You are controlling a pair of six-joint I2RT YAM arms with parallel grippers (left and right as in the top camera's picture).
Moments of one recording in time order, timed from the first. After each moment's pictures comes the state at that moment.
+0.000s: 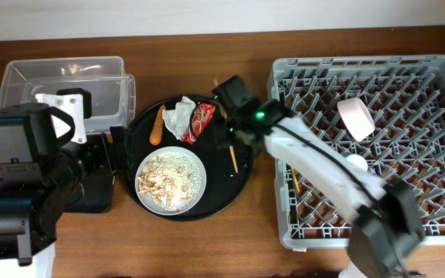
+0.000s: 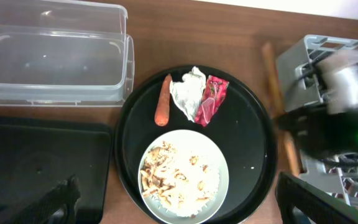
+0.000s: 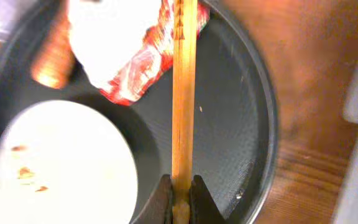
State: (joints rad) left arm 0.02 1.11 1.54 -1.22 0.16 -0.10; right arm 0.60 1.79 1.51 -0.80 -0.01 0.43
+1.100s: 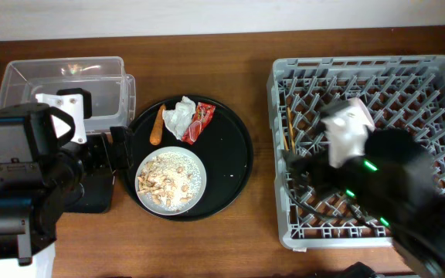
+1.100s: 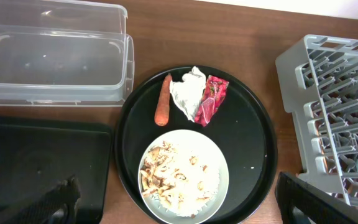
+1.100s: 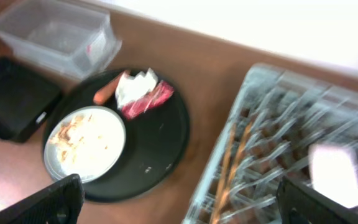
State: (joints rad) left arm 0.02 1.11 1.54 -1.22 0.16 -0.10; right arm 0.50 0.95 1.40 -1.04 0.03 0.07
